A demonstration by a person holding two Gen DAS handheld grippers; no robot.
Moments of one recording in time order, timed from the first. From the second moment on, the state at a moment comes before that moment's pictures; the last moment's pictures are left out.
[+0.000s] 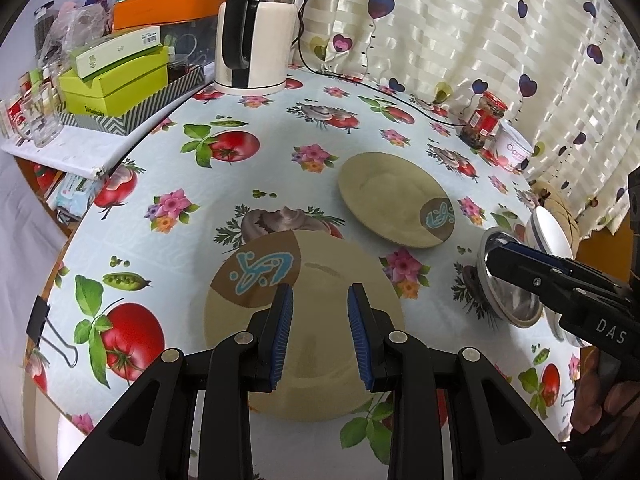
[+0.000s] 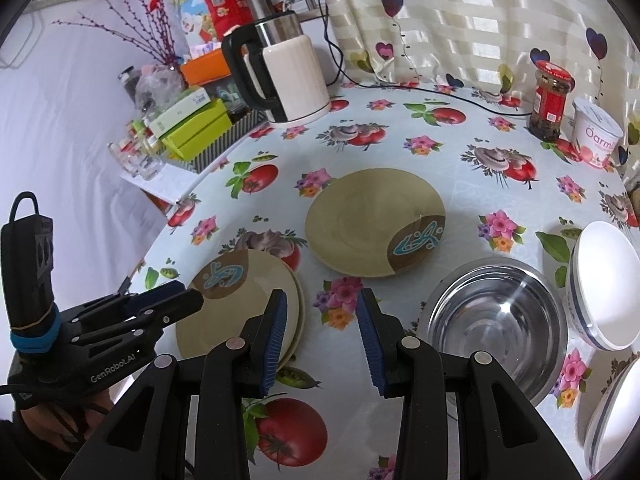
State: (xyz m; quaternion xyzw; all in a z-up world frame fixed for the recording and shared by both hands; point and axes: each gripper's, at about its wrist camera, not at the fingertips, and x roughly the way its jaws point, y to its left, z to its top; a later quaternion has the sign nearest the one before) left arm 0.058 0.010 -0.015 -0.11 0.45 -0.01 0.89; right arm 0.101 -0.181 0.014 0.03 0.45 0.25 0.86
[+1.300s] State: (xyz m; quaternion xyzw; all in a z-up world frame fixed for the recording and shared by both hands) left arm 0.127 -0.006 -0.025 -0.14 0.46 -0.06 0.87; right arm 0.154 -0.209 0.007 0.06 0.47 0.20 0.86
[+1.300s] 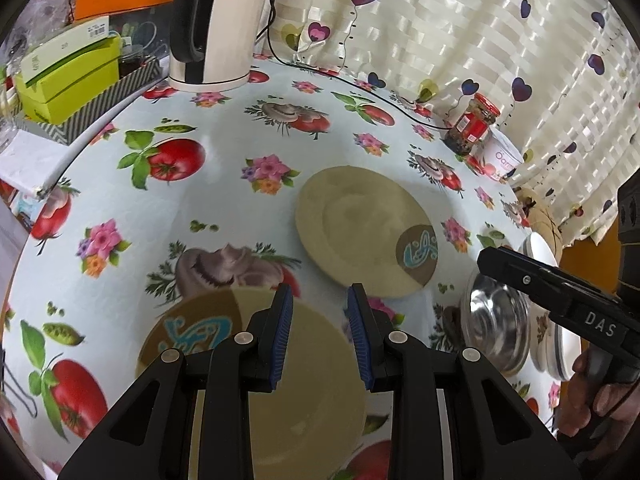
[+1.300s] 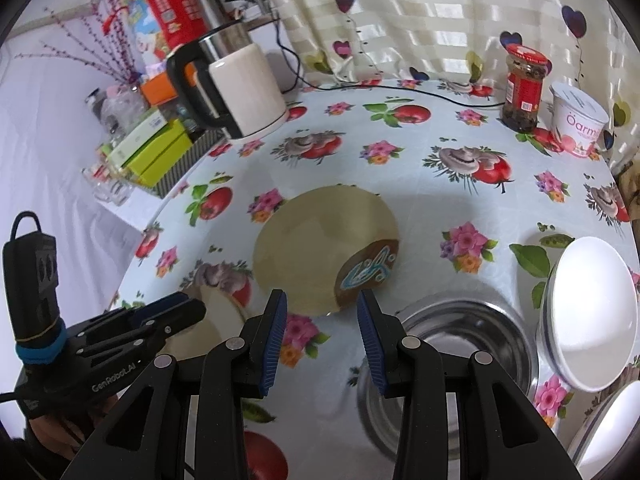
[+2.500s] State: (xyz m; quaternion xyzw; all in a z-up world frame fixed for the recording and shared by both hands) left arm 0.205 -0.005 -0.074 -0.18 0.51 -0.06 0.84; right arm 0.242 -0.209 -0.063 0.05 0.56 0.14 0.82
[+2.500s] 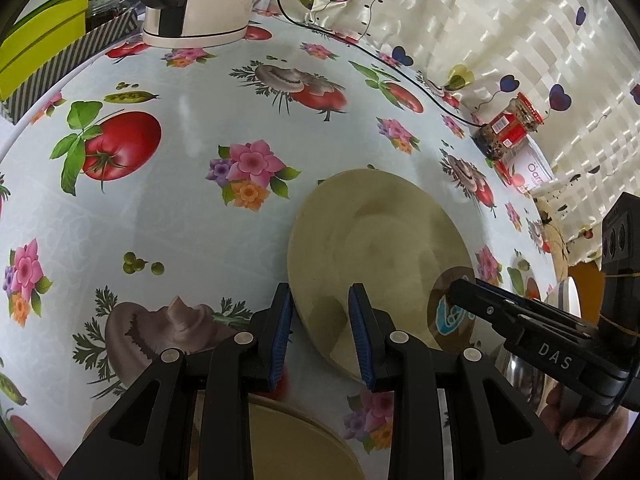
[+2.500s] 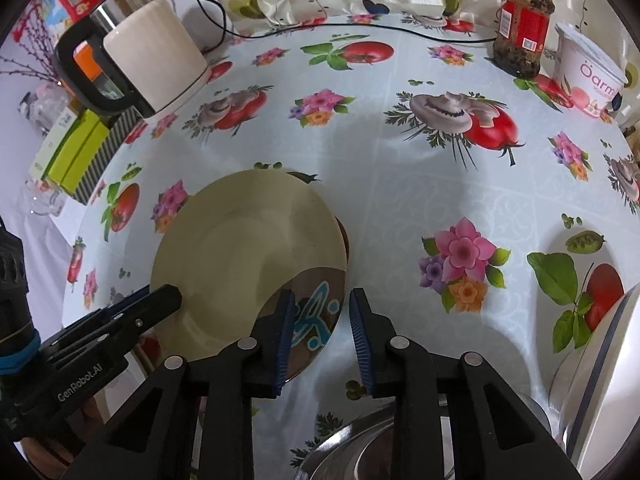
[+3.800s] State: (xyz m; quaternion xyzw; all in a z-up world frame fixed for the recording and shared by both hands) left arm 0.144 0.011 -0.033 -0.17 0.48 -0.03 0.86; right arm 0.197 -0.186 -0.029 0.06 0.52 0.17 0.83
